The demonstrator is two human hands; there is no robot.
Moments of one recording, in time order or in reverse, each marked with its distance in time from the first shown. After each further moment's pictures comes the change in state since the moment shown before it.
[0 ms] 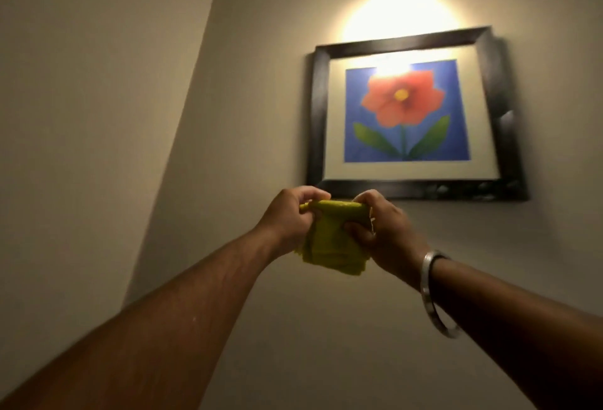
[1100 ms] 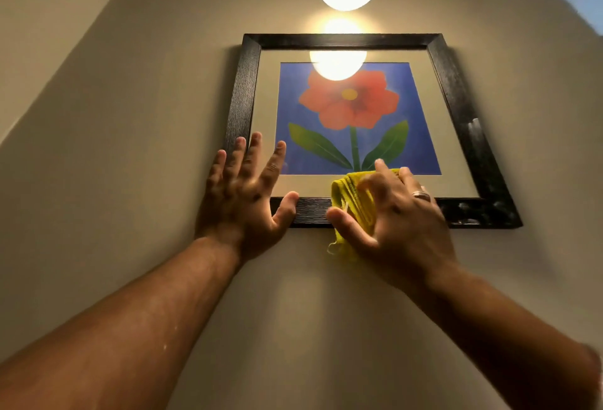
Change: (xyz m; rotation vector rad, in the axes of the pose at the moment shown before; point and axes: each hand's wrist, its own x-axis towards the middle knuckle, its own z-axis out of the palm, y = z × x) left_hand 0.157 -0.061 0.084 0.847 0.504 0.447; right_hand 0.063 0.113 -0.026 -0.606 0.350 0.013
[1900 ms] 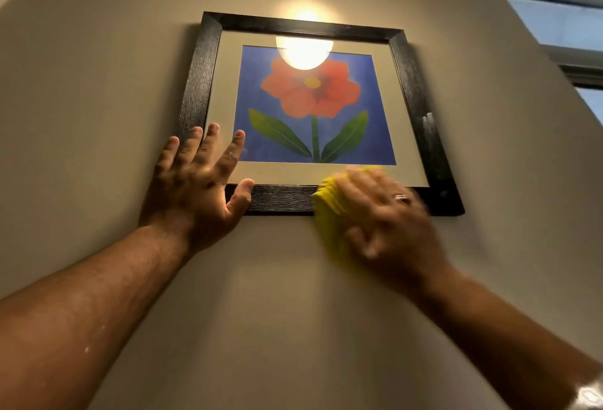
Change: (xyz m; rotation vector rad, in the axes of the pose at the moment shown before) left_hand -0.002 0.005 -0.005 0.050 -0.016 -0.002; right_hand -0.020 0.060 -0.003 -0.155 -0.011 -0.166
